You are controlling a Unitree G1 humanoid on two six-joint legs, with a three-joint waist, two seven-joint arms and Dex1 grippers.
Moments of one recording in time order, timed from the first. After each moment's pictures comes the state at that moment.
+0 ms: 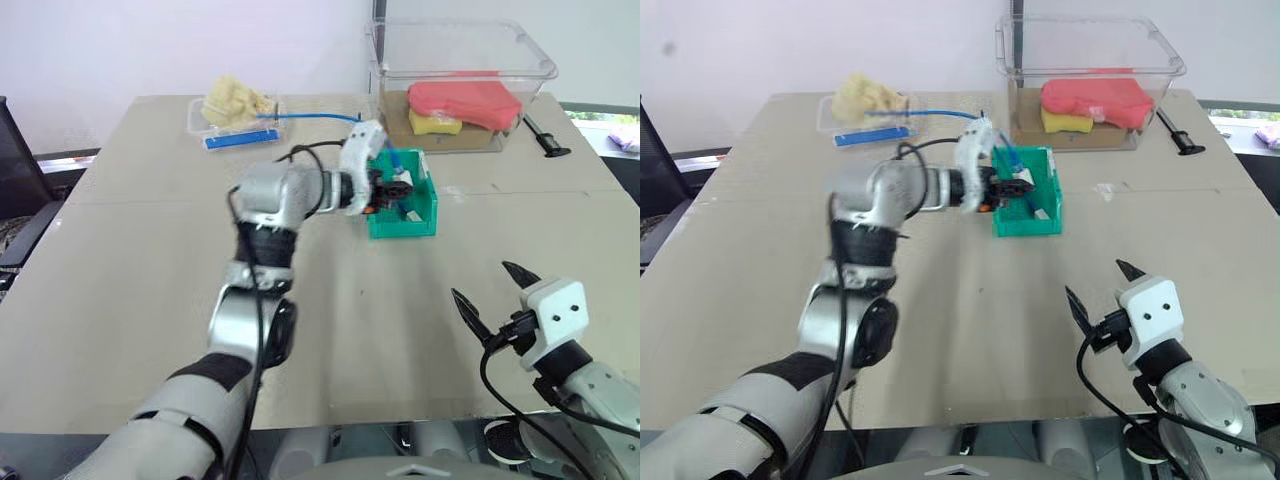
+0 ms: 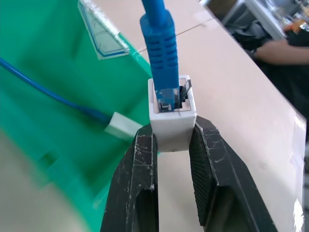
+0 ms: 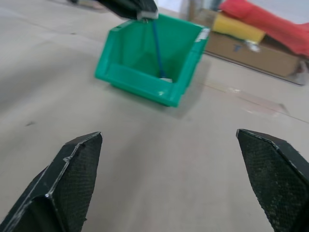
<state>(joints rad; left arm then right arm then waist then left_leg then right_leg) -1.17 0.07 0.09 0.48 -0.36 1.25 -0.46 0.40 -0.36 -0.12 -0.95 0.17 0.52 0.35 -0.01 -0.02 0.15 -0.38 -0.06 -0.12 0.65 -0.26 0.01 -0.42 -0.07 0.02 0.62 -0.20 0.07</state>
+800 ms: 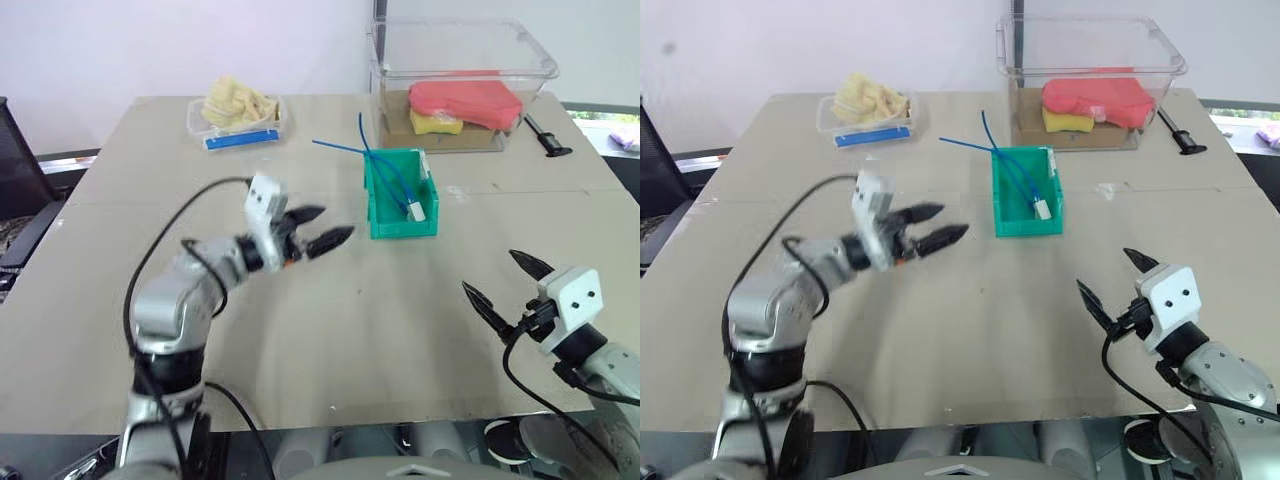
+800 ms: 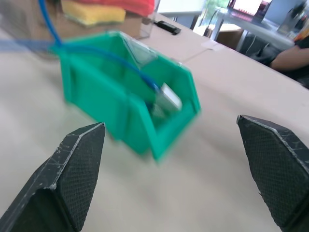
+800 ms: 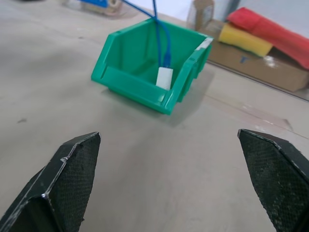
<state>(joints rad) -0.25 0.46 0.14 -0.35 -0.52 0.75 -0.81 0.32 -0.52 -0.27 -0.71 0.34 0.36 0.59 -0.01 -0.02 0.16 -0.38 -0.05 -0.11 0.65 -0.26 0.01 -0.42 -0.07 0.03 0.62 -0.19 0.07</state>
